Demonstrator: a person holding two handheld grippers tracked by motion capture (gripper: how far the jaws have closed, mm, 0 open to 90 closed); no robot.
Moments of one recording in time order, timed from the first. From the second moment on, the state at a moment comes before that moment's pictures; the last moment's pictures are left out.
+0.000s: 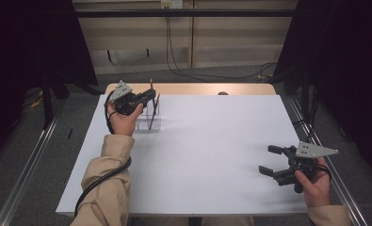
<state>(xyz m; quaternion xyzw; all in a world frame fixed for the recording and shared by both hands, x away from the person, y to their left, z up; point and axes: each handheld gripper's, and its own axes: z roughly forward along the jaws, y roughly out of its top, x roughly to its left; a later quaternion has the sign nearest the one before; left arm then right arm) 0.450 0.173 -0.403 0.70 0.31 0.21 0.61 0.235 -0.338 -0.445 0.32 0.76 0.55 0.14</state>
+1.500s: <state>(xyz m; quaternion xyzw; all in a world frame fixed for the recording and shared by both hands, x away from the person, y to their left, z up) 0.451 0.170 -0.419 0.70 0.34 0.15 0.61 0.235 -0.335 -0.443 0.31 0.76 0.55 0.14</state>
